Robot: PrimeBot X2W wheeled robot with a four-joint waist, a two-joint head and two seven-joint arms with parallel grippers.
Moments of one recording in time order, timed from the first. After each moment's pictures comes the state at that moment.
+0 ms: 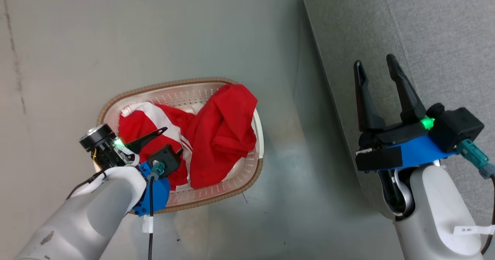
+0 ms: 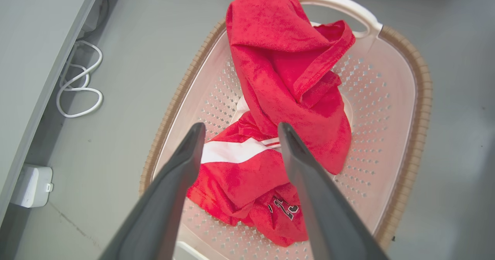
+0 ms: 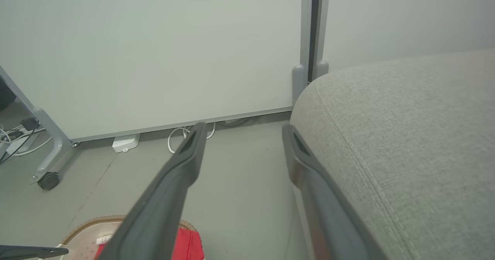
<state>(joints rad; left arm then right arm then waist) -0.78 0.35 -1.06 0.97 -0.17 -0.13 -0.26 -0.42 -0.05 0.09 0.19 0.21 0.13 -0.26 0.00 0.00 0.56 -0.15</state>
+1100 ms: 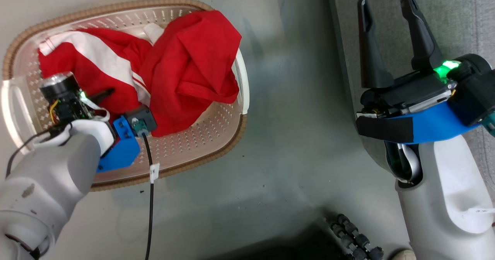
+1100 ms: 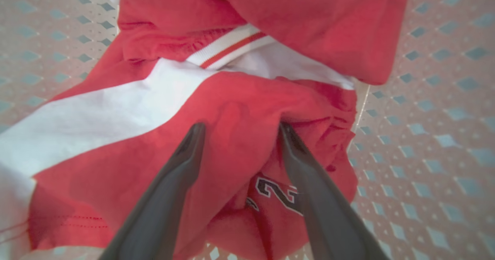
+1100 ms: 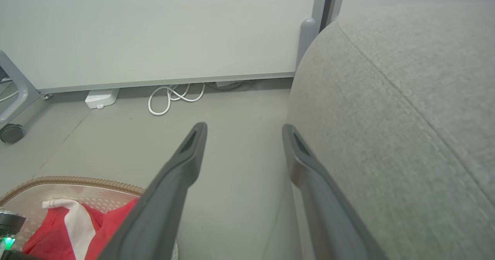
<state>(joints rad) -1.04 0.34 -1.28 1.24 -0.04 -0.13 -0.10 -0.57 -0.05 0.12 0.05 0.17 0.13 -0.26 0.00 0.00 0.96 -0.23</state>
